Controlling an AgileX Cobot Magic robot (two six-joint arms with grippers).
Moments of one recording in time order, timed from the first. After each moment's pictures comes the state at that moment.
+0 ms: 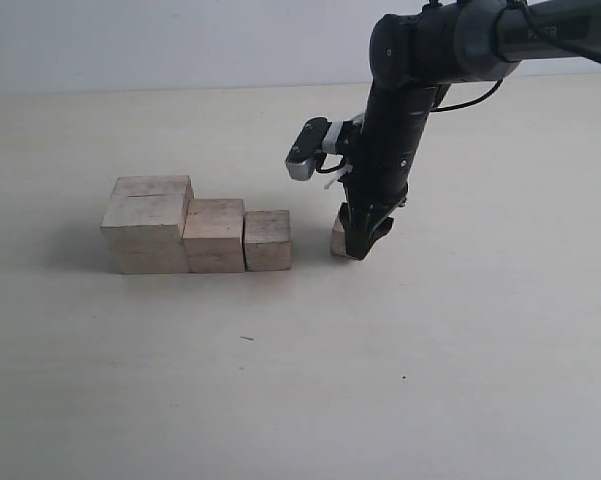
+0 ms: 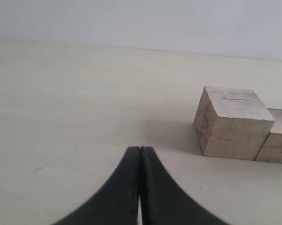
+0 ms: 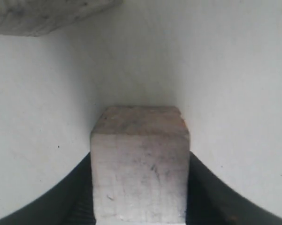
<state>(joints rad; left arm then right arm) 0.00 0.01 0.00 -0.13 0.37 0.05 0.58 2.25 -1.63 0.17 1.05 -0.86</state>
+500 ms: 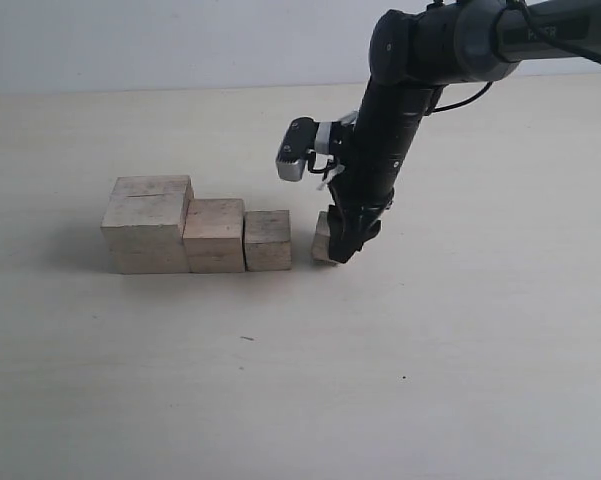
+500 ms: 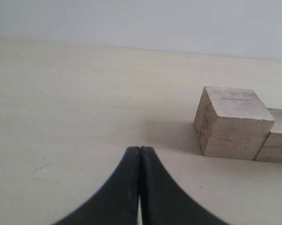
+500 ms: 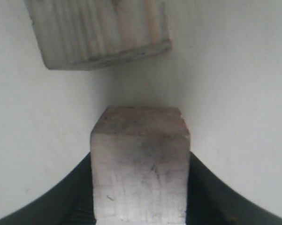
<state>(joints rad) 0.00 0.01 0.00 -0.13 0.37 0.05 0.58 2.25 -1.63 0.30 1.05 -1.05</state>
